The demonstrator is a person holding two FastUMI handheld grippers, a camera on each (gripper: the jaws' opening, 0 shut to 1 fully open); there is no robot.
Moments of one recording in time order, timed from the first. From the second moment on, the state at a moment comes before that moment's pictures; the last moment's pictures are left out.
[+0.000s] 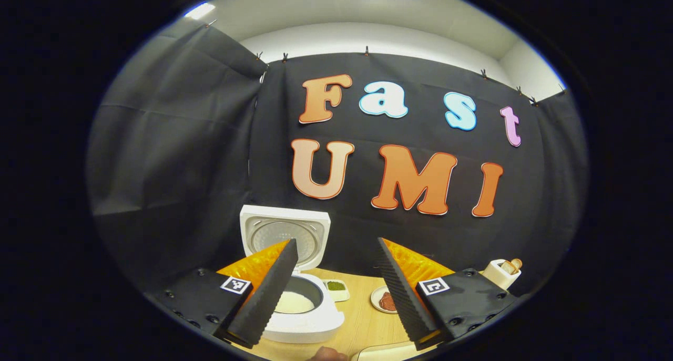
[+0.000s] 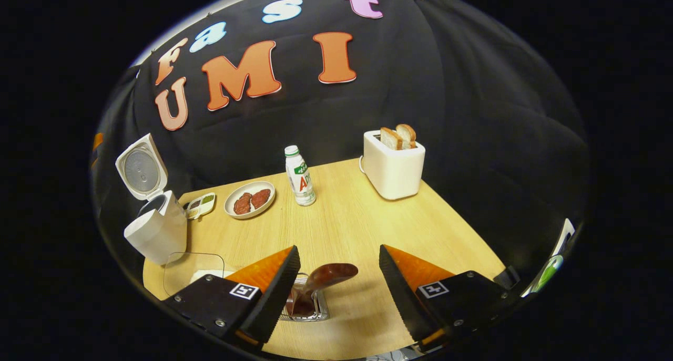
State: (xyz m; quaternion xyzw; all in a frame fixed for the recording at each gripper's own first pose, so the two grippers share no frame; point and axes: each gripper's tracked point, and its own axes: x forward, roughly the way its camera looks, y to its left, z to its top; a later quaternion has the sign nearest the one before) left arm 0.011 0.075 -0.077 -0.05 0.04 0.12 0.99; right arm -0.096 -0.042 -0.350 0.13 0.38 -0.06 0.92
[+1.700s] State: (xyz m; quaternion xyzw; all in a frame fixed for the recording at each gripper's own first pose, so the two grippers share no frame) left arm -0.001 0.088 -0.117 -0.03 0.09 0.10 0.99; right arm -0.073 -0.013 -0.325 0.27 0.34 -0.13 0.89
